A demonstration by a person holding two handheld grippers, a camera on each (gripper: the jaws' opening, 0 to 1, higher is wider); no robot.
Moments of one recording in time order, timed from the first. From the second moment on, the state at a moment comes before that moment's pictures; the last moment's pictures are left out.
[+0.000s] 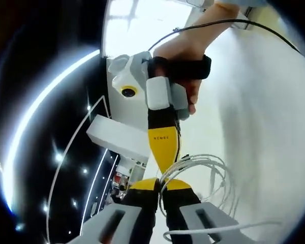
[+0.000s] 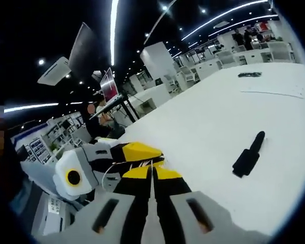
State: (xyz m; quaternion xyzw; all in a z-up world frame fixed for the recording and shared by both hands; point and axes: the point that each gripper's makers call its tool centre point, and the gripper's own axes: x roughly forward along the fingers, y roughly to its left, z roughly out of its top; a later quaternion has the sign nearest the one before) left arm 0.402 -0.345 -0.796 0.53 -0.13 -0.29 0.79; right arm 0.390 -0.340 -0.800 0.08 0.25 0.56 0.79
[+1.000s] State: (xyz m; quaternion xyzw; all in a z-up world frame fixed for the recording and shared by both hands) left arm 0.430 -0.311 -0.775 0.45 -0.12 -0.22 0.86; right arm 0.563 -0.417 -0.853 0.01 0.21 0.40 0.89
